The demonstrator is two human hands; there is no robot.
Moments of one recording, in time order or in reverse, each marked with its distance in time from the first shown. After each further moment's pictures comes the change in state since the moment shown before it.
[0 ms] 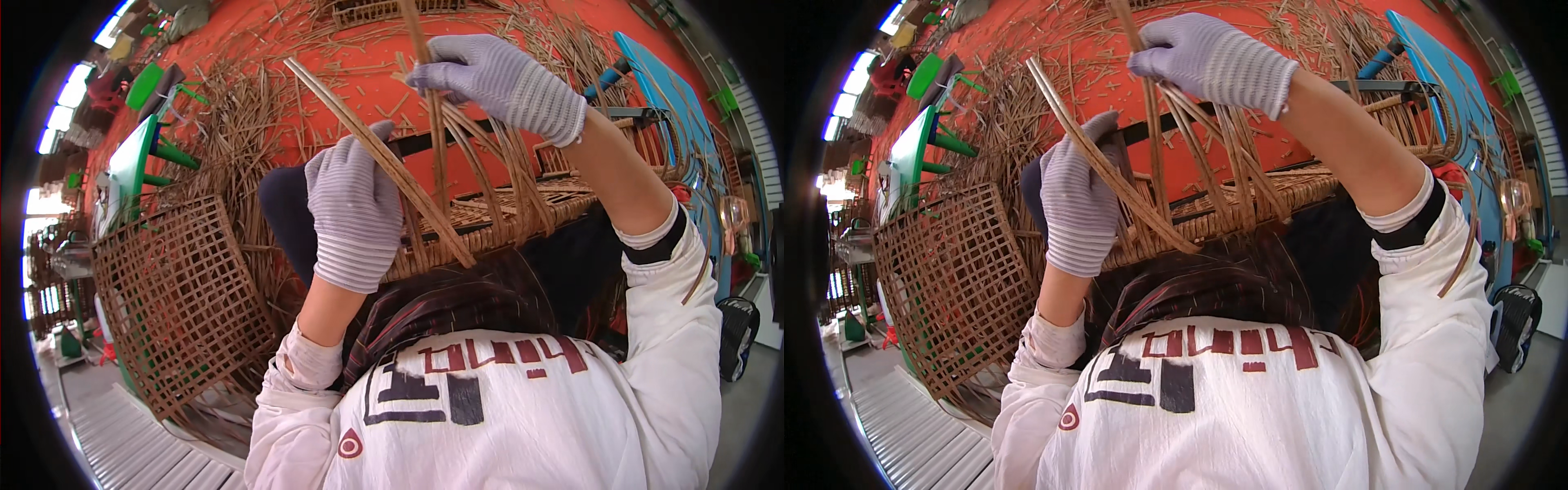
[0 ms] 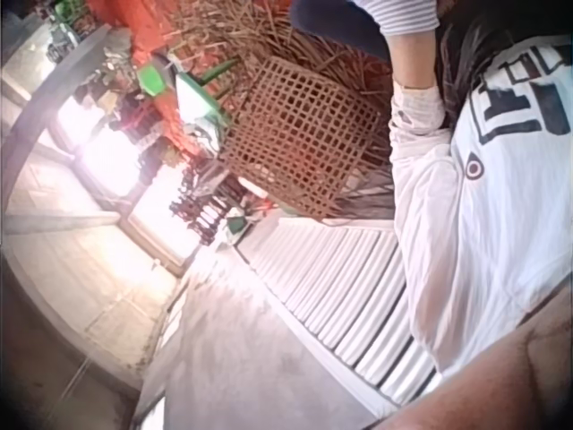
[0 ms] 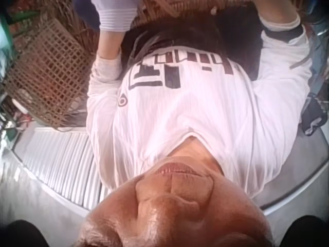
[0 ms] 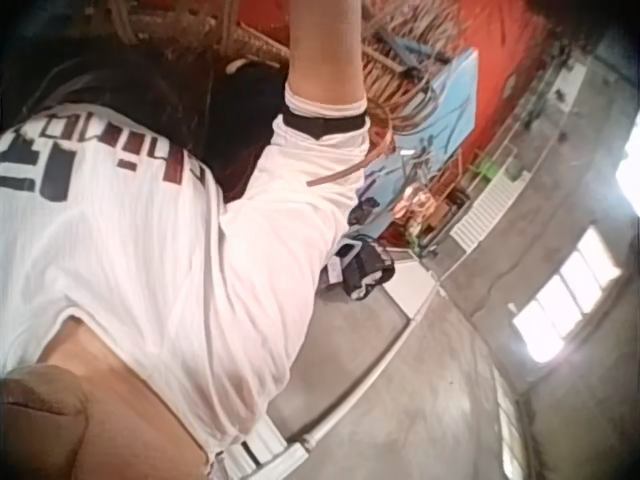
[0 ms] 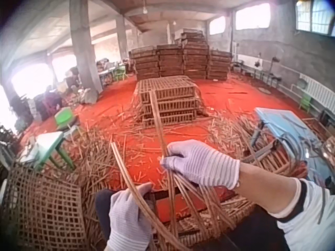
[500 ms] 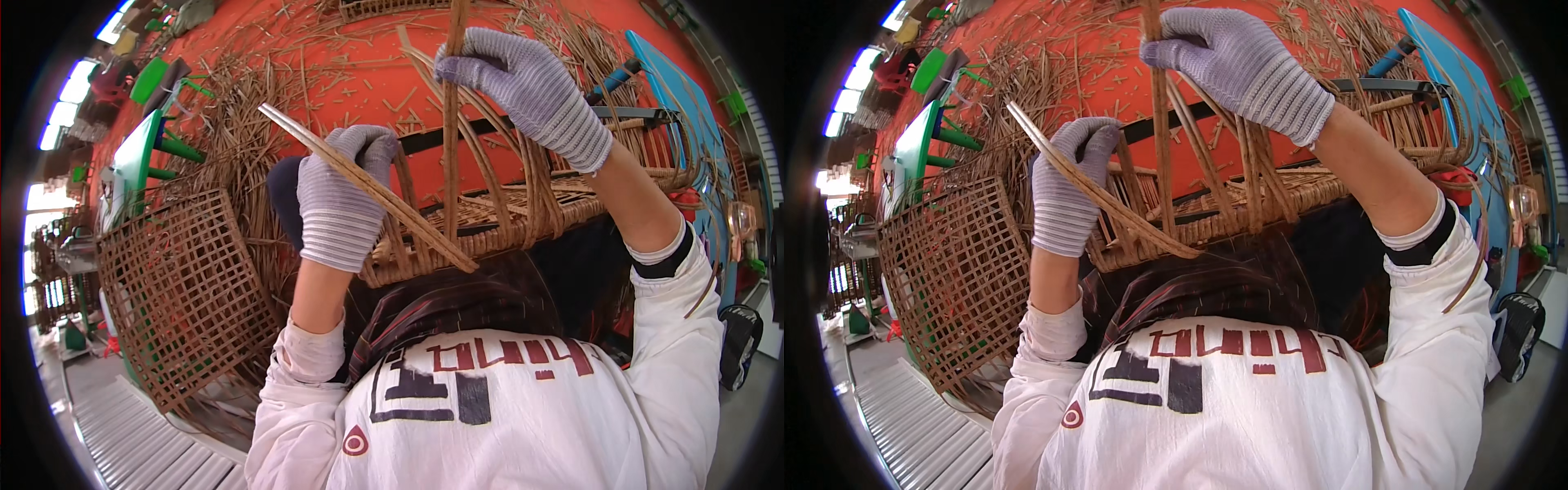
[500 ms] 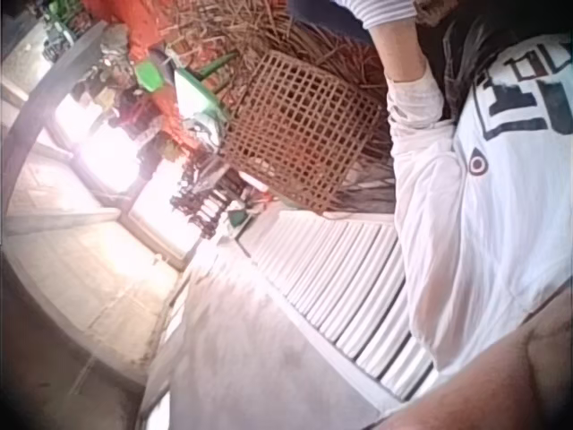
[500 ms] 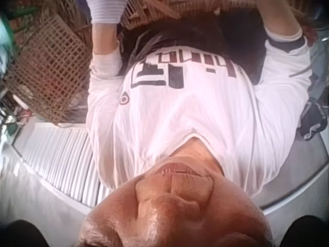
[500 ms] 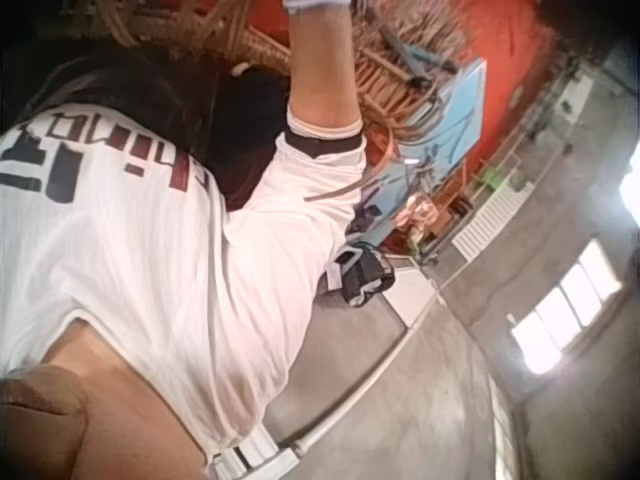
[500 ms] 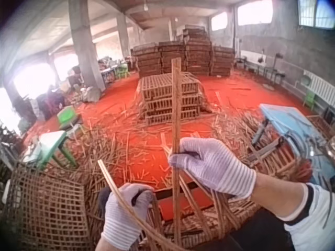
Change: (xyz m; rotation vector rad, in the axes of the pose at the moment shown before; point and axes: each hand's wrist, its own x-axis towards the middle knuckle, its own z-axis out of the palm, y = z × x) left_hand 0.014 -0.009 -0.007 -0.178 -0.141 -0.320; right_hand -0.022 0.004 -0.001 0.080 0.145 -0.069
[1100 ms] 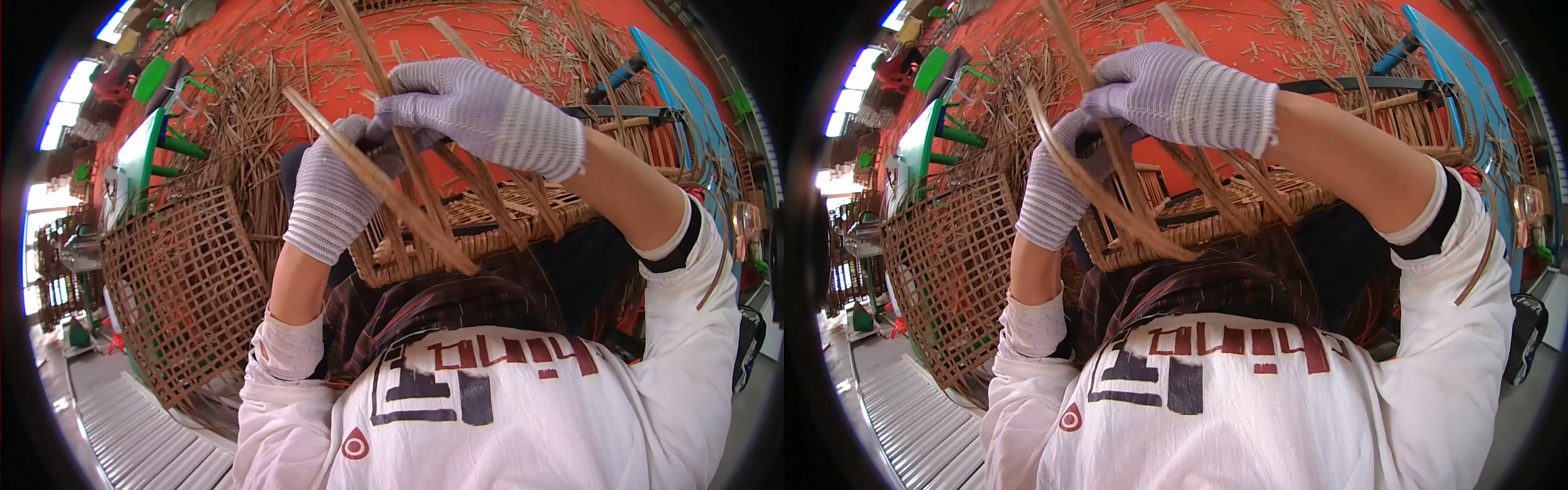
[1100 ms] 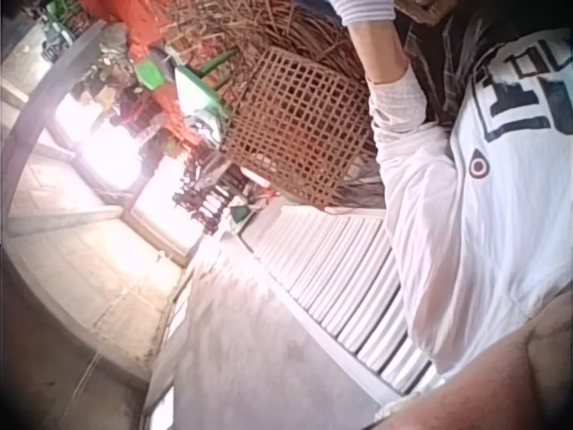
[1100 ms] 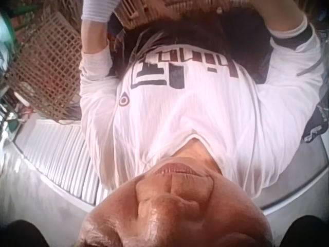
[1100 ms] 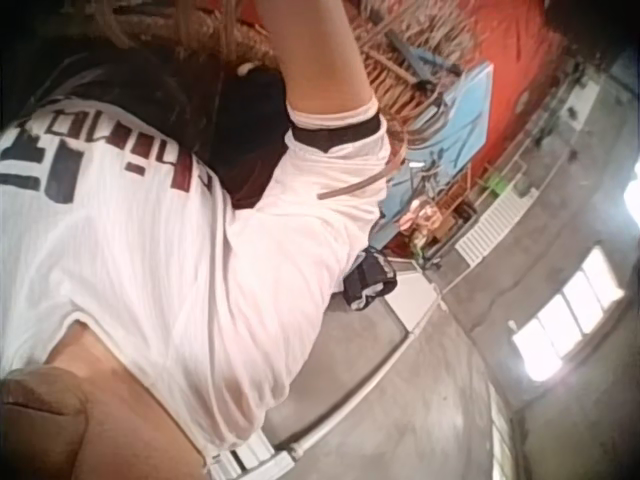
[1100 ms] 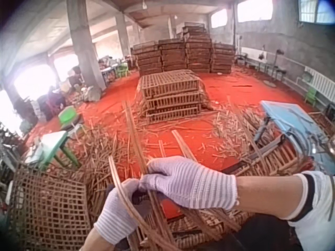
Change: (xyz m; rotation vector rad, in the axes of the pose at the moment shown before) left_hand 0.008 0.002 -0.011 -0.214 -0.230 -0.025; right_hand 0.007 -0.038 0.026 0.306 -0.287 0.138
